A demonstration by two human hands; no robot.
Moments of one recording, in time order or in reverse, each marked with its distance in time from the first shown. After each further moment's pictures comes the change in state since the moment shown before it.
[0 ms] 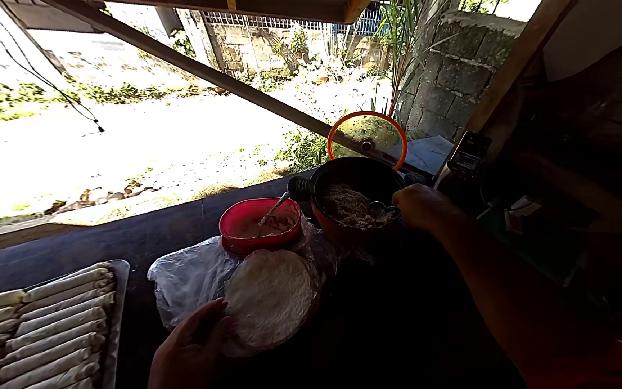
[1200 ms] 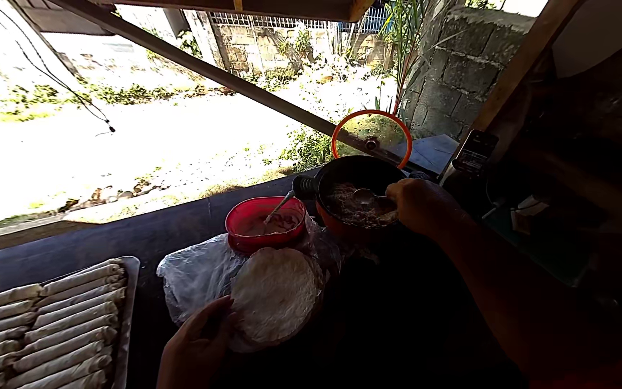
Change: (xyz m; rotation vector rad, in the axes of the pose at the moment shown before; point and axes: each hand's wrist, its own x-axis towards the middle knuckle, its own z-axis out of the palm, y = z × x) left_hand 0.000 -0.003 0.000 0.042 0.004 0.015; right_hand -0.025 -0.019 -0.010 0.071 0.287 -0.127
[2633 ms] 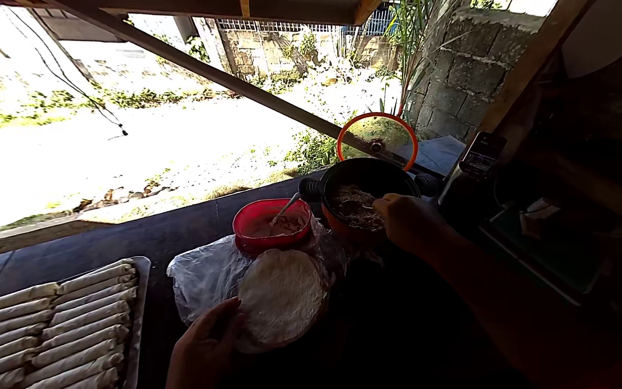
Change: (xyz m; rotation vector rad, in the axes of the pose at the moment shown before) left_hand -0.001 -0.001 0.000 0.011 -0.003 -0.008; right_hand -0.005 -0.031 0.014 0.003 -0.005 -0.123
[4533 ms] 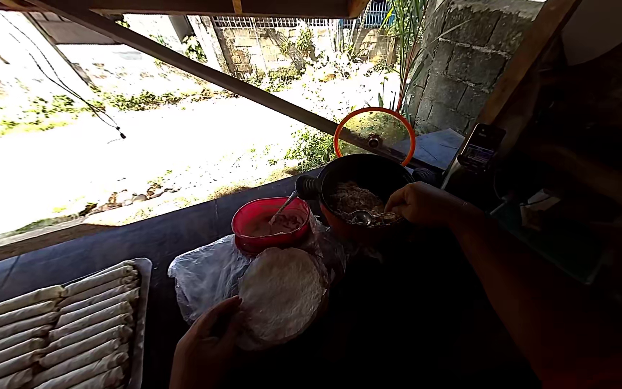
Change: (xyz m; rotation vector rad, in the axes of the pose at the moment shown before) left_hand 0.000 0.000 0.000 0.008 0.006 -0.002; right_hand 0.017 0.073 0.009 0.452 -0.186 -0.017
